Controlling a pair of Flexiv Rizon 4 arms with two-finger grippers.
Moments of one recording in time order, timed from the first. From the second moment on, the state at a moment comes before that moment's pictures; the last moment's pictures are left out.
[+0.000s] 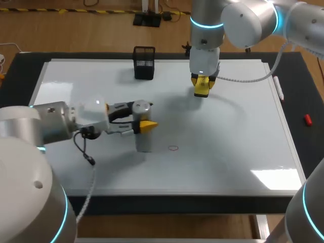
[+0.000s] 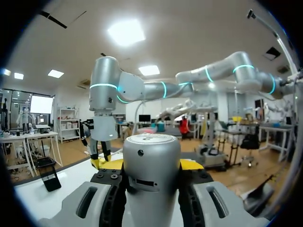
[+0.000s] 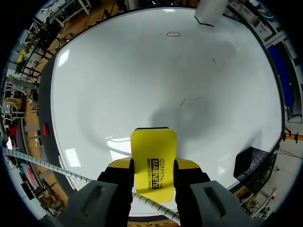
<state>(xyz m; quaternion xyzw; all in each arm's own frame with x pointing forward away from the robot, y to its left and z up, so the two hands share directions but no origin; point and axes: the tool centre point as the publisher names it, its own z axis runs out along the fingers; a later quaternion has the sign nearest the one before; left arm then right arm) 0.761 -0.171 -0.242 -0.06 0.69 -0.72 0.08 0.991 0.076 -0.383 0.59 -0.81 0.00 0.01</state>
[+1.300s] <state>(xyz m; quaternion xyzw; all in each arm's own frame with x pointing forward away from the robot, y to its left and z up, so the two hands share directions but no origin) 0.777 -0.257 -0.268 -0.05 0.68 -0.72 0.08 0.991 0.076 -0.383 0.59 -0.81 0.00 0.01</state>
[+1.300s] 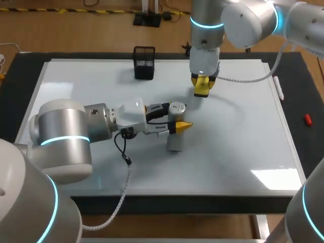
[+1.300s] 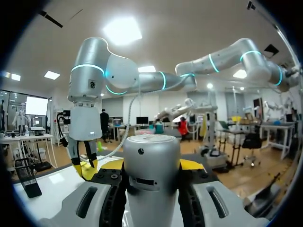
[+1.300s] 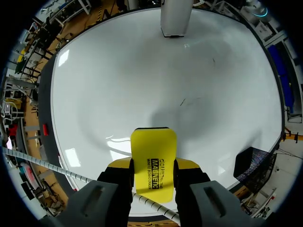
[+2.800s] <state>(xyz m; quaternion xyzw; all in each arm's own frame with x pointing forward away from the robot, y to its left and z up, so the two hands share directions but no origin) 0.808 -0.210 -0.242 -0.09 0.68 -0.72 0.10 0.991 0.076 -0.383 0.59 -0.81 0.00 0.01</state>
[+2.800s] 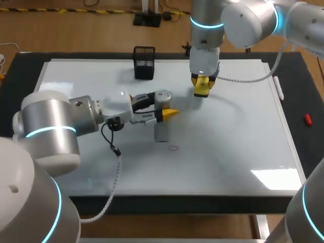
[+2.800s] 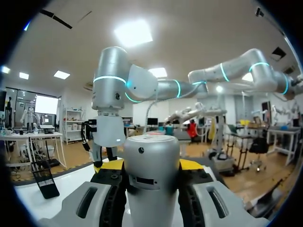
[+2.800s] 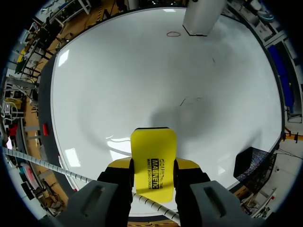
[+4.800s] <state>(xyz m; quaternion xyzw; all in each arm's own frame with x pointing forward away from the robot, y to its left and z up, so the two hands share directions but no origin) 0.843 0.049 -0.236 -0.19 0.64 -0.70 0.25 0.977 0.093 -0.380 0.61 -0.79 0.01 0.02</state>
